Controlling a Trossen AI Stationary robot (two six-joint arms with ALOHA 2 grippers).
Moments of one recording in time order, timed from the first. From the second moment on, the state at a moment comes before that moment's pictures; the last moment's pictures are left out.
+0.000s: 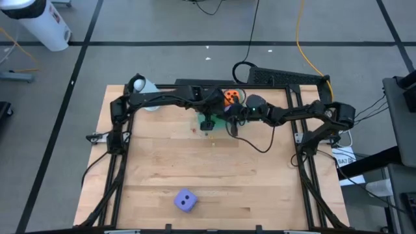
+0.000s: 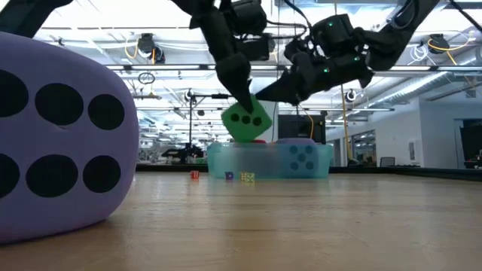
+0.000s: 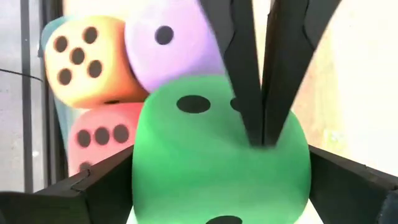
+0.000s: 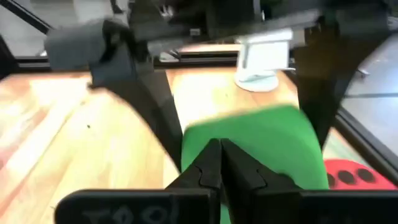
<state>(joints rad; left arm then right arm) 0.27 1.98 1.76 -0.84 -0.01 0.40 -0.37 1.53 0.67 0.52 -0.25 -0.11</state>
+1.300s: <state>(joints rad) 0.25 1.97 1.82 -0.66 0.17 0.46 -0.38 1.49 0.67 0.36 -0.25 -0.15</state>
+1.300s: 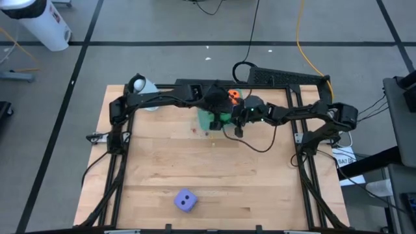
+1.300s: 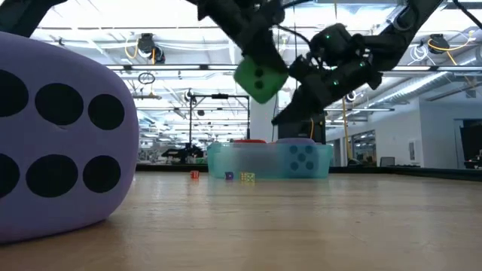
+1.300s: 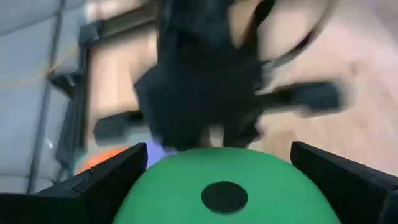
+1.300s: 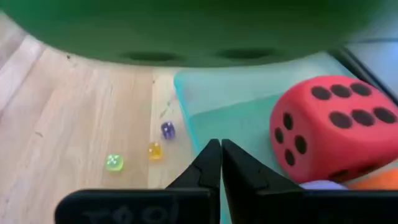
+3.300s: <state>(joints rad) 0.31 1.98 1.81 -0.67 0.15 0.42 -0.33 1.41 0.70 0.40 -0.13 -0.23</state>
